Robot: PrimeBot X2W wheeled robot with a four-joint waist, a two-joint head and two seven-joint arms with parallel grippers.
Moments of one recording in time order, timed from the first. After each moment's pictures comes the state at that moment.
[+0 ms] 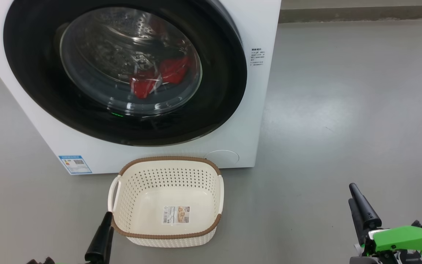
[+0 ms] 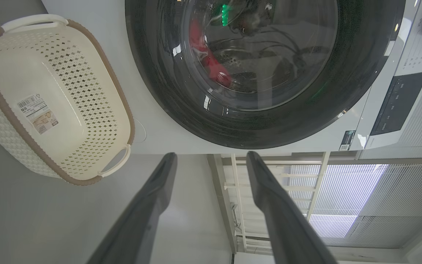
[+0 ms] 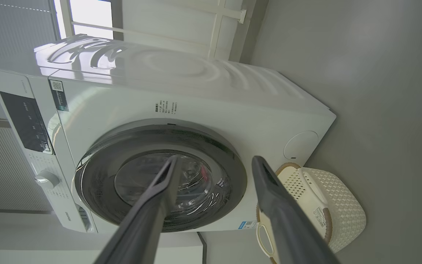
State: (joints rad) left arm -0.05 0.04 0.00 0.35 -1.52 -0.12 0.06; right arm -0.04 -0.02 -0.08 0.36 1.52 0.13 0.05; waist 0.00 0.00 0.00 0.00
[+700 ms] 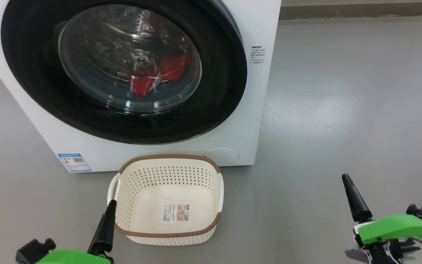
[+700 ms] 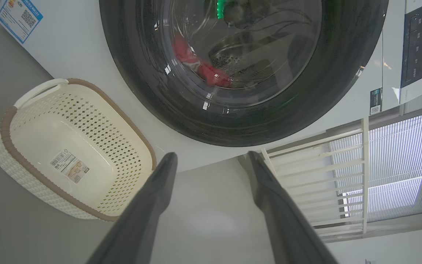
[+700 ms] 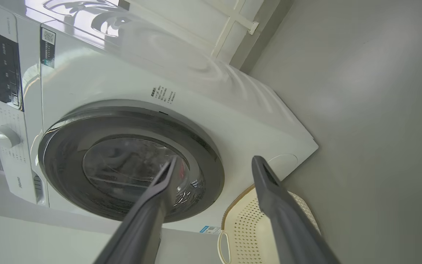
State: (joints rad) left arm -0.09 0.04 -0.01 0.34 -1.20 -0.11 0.00; right arm -0.08 -0.02 -0.06 0.37 1.24 0.13 -0.01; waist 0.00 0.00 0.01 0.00
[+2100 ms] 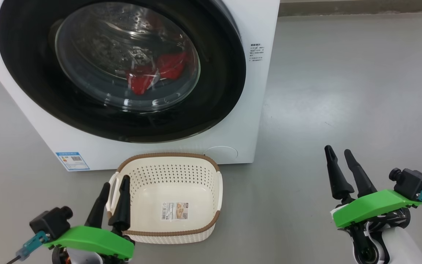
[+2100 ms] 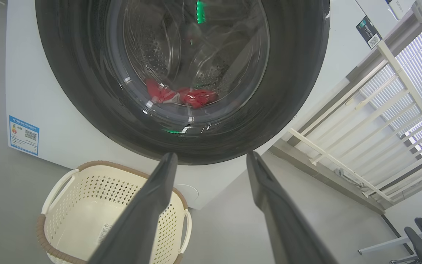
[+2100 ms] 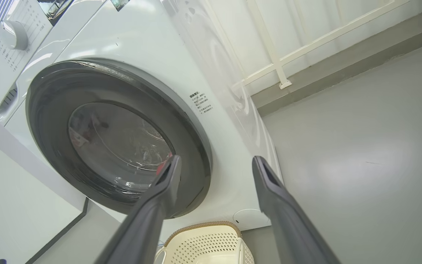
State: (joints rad) left arm -0.19 0.04 -0.07 0.34 -0.74 -0.09 -0.12; right arm -0.19 -0.03 0.01 0.33 0.73 0.13 -0.12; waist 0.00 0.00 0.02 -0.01
